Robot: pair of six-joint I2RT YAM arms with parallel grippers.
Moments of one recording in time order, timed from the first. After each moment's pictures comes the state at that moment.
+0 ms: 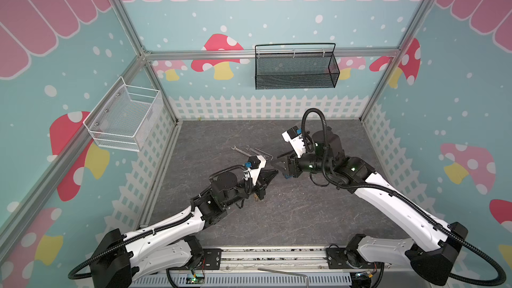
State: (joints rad) left arm -0.86 1.03 0.62 0.37 0.17 -0.17; right arm 0.69 1.21 1.23 -0.49 -0.45 0.28
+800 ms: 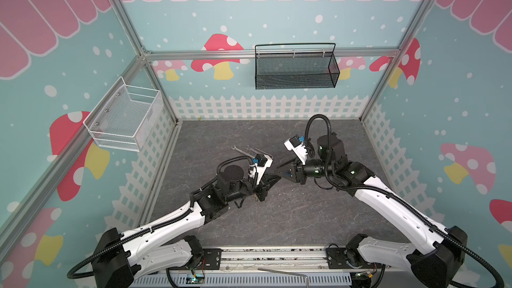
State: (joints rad) left arm -0.86 1.06 0.73 0.12 0.26 -0.21; right arm 0.61 1.18 1.09 -0.40 -0.73 0.21
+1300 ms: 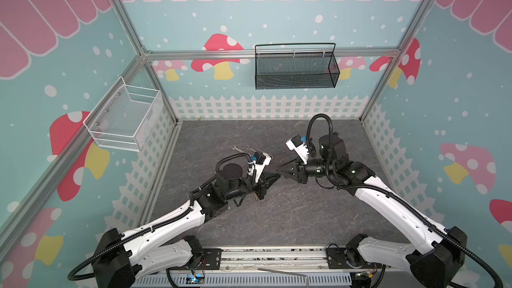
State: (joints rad) left arm -0.82 1.07 0.73 0.12 0.30 -0.25; right arm 0.58 1.18 1.08 -0.40 -0.76 0.18
